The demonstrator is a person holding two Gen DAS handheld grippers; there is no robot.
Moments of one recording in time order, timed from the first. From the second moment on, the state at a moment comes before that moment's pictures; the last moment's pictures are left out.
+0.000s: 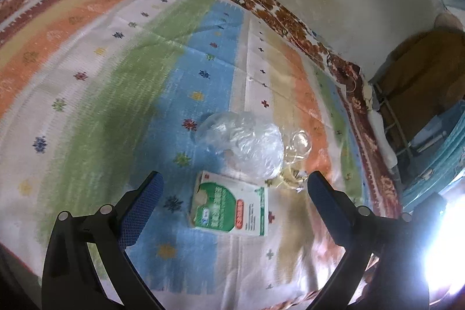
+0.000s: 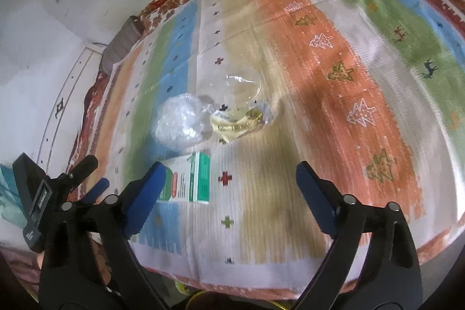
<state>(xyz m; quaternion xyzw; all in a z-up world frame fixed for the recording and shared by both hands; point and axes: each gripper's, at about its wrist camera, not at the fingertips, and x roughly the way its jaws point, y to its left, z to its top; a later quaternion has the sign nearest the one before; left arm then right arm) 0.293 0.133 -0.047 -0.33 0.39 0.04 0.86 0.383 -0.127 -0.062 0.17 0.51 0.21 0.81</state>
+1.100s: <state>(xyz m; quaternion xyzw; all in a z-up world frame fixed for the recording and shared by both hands) 0.390 0.136 -0.095 -0.31 0.43 0.02 0.85 0.470 -0.081 -0.128 0.19 0.57 0.21 0.77</state>
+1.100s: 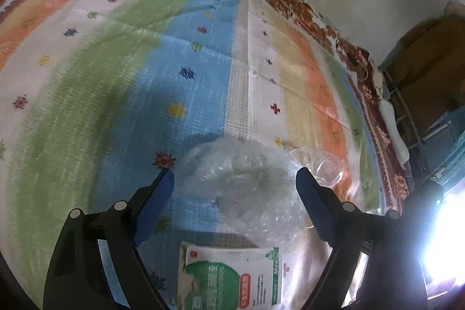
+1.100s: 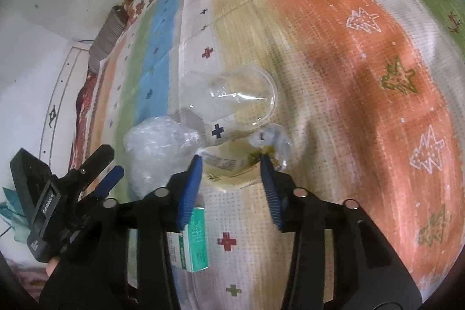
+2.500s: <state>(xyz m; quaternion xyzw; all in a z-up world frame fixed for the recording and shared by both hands) 0.319 0.081 0.014 -0.22 0.38 0.02 0.90 0.400 -0.073 -0.047 0.02 0.50 0.24 0.83</state>
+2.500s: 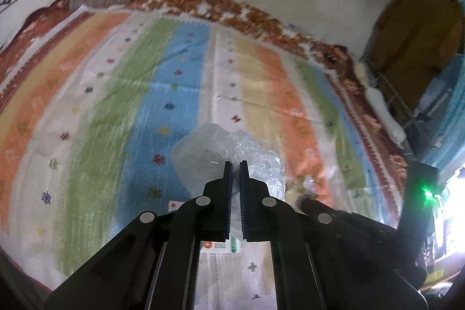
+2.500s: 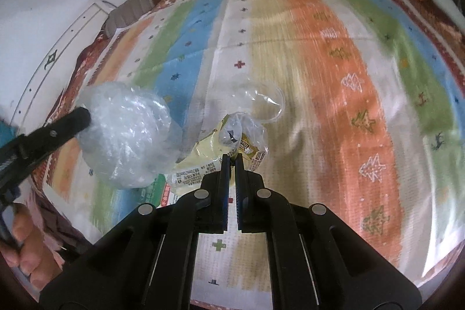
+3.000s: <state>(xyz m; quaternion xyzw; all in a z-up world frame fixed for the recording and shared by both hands) 0.275 0.073 0.044 -0.21 0.35 0.00 0.91 0.341 -0.094 0.008 -0.02 0.42 0.24 0.87</state>
